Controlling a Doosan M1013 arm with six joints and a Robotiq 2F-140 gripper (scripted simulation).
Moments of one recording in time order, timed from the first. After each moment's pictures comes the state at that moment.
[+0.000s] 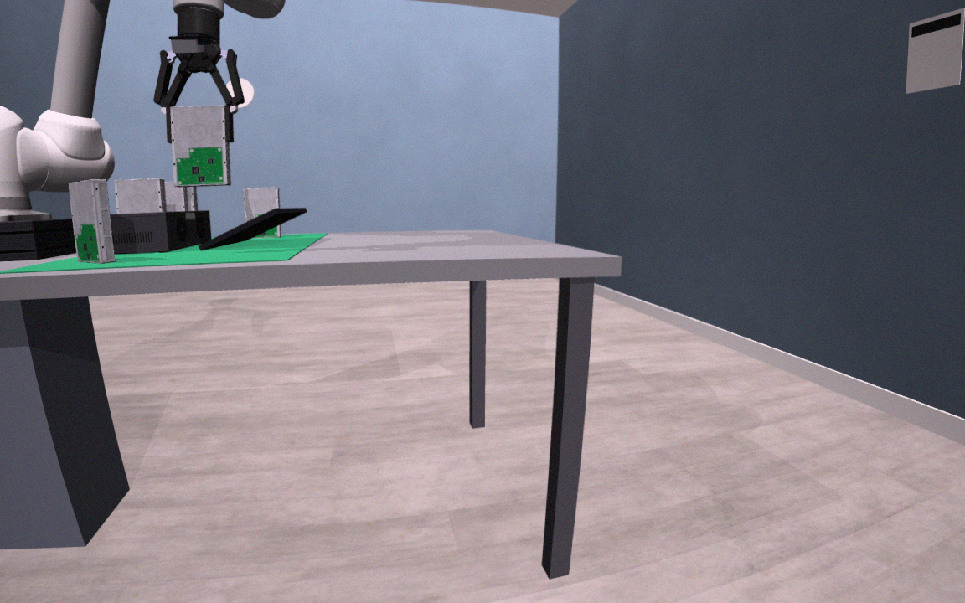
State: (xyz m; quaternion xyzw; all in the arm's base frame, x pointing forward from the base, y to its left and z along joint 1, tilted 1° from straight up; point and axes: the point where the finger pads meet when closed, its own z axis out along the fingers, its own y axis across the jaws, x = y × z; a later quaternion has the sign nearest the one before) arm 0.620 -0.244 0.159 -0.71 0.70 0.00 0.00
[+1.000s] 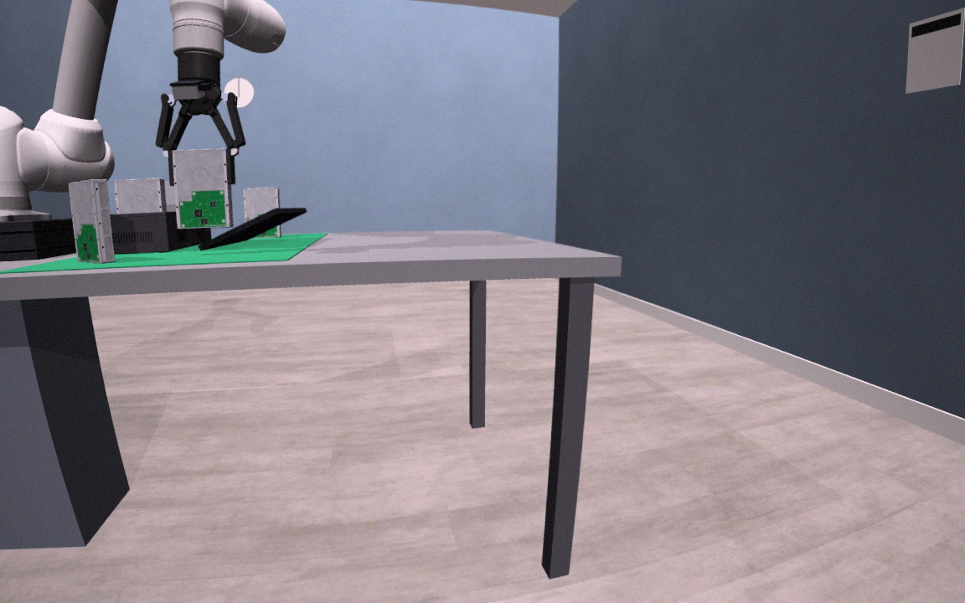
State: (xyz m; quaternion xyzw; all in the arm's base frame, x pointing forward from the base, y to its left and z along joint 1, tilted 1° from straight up) arm 0.621 -0.244 0.079 -0.71 0.70 0.00 0.00
